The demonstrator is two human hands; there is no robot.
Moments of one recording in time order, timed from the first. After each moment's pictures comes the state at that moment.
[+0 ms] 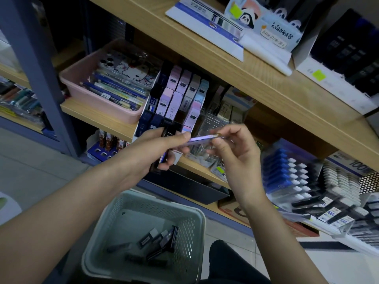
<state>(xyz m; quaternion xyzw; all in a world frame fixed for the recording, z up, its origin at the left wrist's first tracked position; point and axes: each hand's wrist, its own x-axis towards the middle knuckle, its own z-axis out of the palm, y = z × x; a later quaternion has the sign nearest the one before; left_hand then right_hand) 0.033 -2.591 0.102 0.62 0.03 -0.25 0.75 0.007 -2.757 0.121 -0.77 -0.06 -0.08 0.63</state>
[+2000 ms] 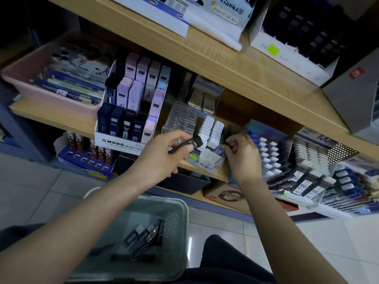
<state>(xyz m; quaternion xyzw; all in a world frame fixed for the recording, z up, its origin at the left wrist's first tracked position) 0.020 -2.665 0.085 0.75 -0.15 -0.15 0.63 0.016 -2.880 0.068 -0.97 0.12 -0.17 0.15</state>
